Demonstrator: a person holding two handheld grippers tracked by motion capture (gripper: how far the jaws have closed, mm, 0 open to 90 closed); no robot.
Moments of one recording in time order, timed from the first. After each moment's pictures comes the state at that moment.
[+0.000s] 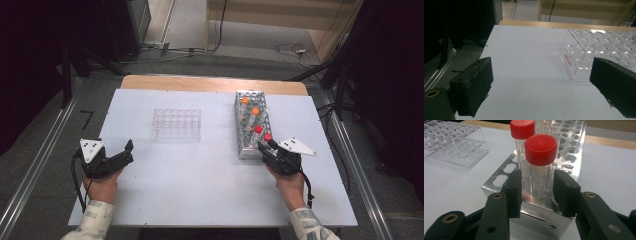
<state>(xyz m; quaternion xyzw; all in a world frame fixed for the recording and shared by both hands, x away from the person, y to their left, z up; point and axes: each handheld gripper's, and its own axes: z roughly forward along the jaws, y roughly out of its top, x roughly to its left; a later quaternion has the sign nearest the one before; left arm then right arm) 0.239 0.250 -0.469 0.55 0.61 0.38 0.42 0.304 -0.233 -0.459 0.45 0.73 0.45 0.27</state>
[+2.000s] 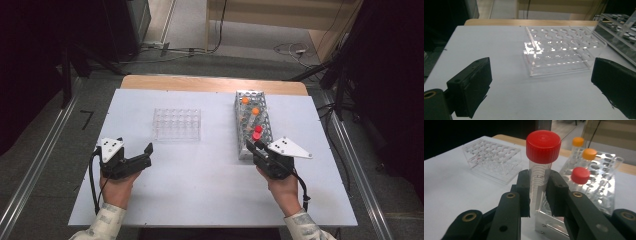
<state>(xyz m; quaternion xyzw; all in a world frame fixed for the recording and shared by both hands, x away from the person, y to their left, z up) 0.239 0.200 -0.452 0.60 0.57 0.33 0.45 0.275 -0.195 -0.420 0.38 0.75 0.48 0.25</state>
